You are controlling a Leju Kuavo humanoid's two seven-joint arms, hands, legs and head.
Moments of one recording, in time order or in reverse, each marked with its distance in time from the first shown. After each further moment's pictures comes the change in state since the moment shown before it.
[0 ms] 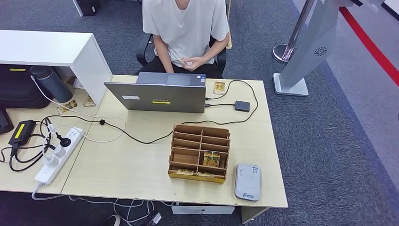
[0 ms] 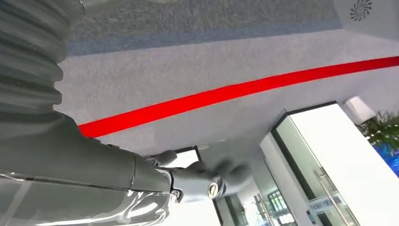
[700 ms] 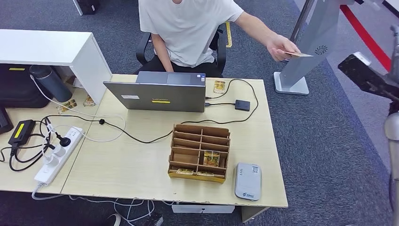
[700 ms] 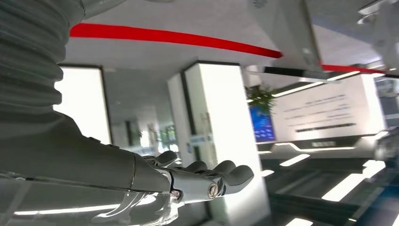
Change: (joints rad) left arm 0.016 0.005 -0.127 0.002 -0.175 0.181 -0.130; right arm -0.153 0.016 0.444 -0.255 0.209 0.056 -0.013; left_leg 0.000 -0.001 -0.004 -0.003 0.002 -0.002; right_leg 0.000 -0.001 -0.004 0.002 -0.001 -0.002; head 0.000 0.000
